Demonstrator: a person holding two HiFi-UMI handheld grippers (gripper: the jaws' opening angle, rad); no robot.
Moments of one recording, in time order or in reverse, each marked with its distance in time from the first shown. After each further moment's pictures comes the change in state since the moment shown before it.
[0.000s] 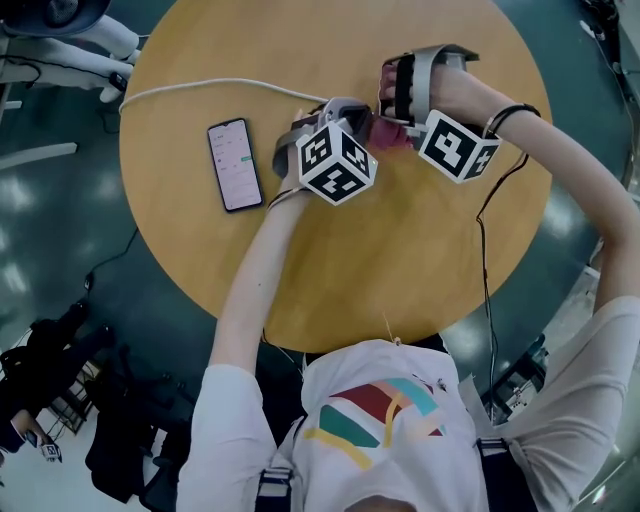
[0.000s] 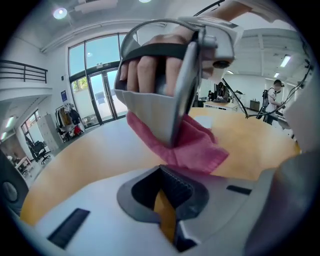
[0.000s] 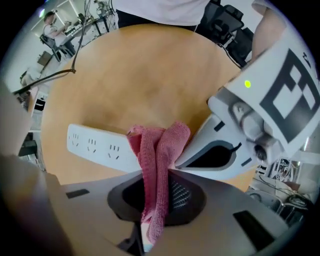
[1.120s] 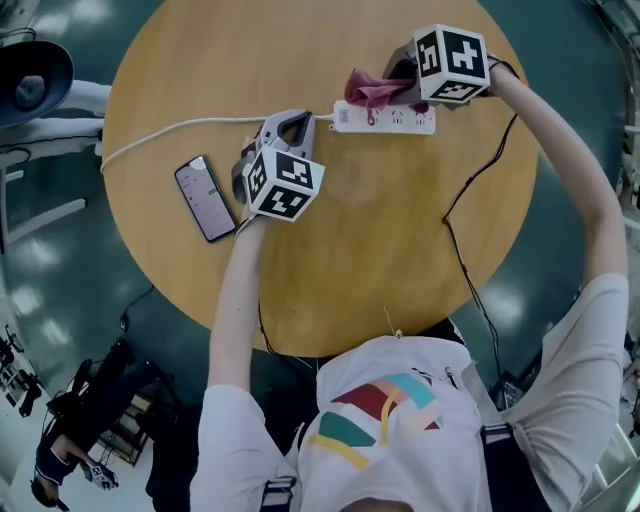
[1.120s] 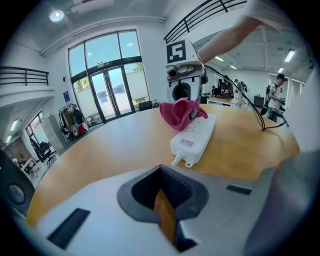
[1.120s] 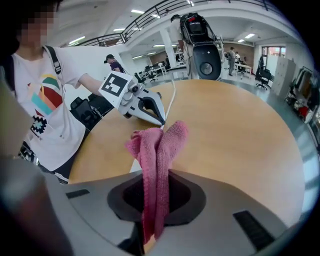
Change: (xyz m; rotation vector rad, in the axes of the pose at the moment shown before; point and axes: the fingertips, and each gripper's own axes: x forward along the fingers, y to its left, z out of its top) left arm -0.003 -0.014 0.001 0.009 0.035 0.046; right arm -0.028 0.087 -0.003 1.681 -0.669 0.141
